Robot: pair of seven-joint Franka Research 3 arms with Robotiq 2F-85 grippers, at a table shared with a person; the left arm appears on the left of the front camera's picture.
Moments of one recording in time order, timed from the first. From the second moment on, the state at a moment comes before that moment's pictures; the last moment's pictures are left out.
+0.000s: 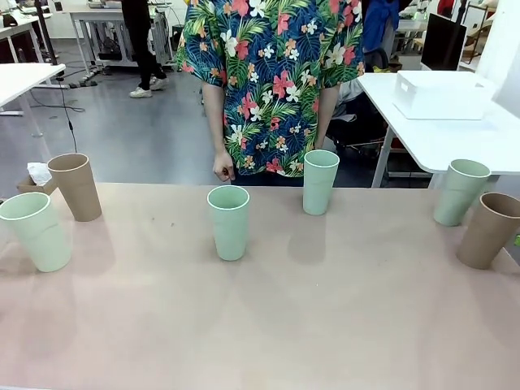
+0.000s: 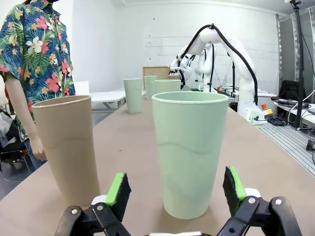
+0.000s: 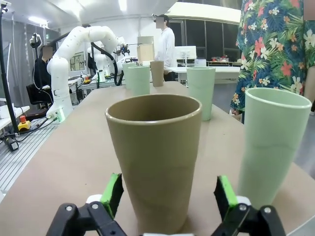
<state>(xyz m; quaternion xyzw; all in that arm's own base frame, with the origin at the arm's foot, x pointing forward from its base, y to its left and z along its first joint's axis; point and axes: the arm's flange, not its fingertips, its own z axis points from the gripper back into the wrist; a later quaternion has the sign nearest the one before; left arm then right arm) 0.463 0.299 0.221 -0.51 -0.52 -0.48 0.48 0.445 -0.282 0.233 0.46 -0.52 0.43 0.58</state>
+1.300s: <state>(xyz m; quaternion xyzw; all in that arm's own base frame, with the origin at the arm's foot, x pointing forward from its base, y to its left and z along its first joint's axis) 0.464 0.266 0.208 -0.50 -0.50 -0.48 0.51 0.436 -0.264 0.213 0.46 -0.54 0.42 0.56</state>
